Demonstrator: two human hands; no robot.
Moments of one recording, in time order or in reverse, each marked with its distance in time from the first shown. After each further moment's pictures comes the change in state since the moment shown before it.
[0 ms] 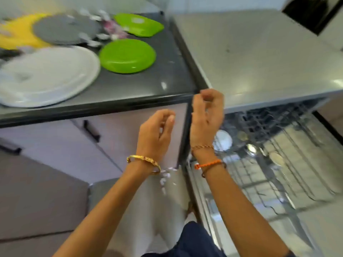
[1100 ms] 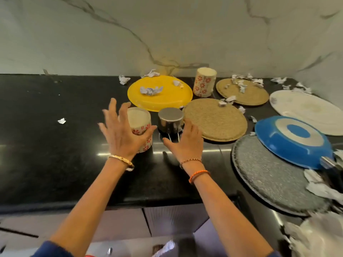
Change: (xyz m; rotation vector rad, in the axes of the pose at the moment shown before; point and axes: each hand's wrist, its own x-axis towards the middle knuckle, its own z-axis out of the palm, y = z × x) left_hand -0.125 -0.150 -0.486 1.182 1.459 -1.015; right_hand -0.327 -0.017 0.508 -0.176 -1.897 -0.655
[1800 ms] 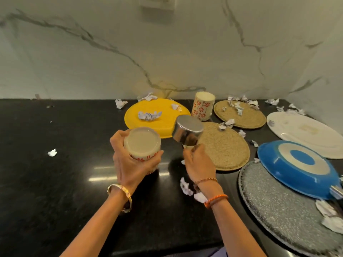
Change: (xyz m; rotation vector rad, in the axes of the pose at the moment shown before) left_hand 0.019 0.003 0.016 -0.629 0.116 0.062; right_hand 0.034 0.003 -0.019 0.188 0.010 0.136
